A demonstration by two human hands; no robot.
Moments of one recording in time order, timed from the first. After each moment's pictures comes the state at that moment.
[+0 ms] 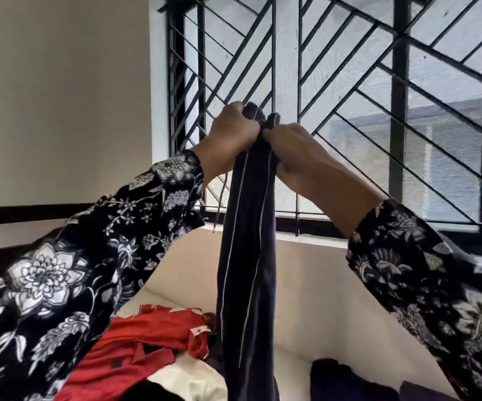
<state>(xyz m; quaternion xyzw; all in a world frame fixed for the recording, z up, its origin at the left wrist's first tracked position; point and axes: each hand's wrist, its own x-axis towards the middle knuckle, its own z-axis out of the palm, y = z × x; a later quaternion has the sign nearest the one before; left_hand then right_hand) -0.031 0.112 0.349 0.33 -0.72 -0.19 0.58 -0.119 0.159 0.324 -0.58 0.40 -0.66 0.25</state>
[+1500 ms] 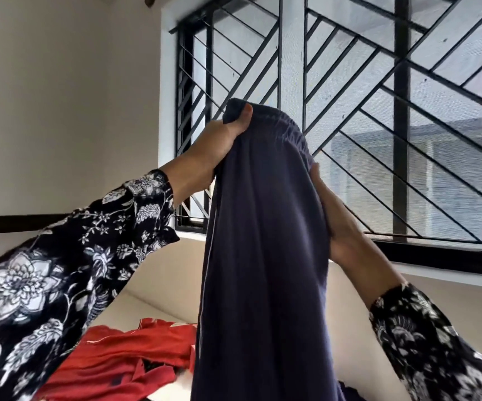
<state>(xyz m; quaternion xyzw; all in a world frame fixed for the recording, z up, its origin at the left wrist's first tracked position) 0.014 0.122 0.348 0.20 -0.70 -0.37 0.58 -0.155 0.168 0.264 -0.53 0.23 -0.64 0.50</state>
